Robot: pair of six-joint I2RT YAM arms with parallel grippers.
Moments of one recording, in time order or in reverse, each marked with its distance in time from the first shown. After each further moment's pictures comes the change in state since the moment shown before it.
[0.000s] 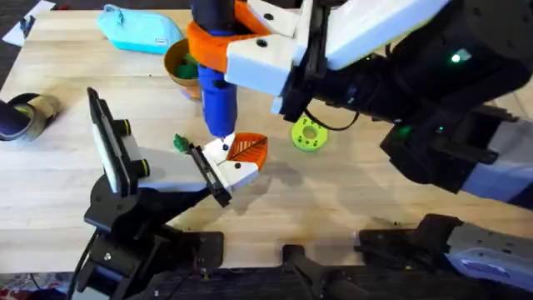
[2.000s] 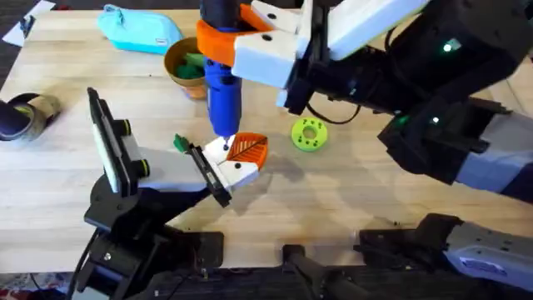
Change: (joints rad) left arm 0.000 0.000 0.000 0.000 0.000 0.000; right arm -0.052 0.027 0.000 0.015 -0.061 0.079
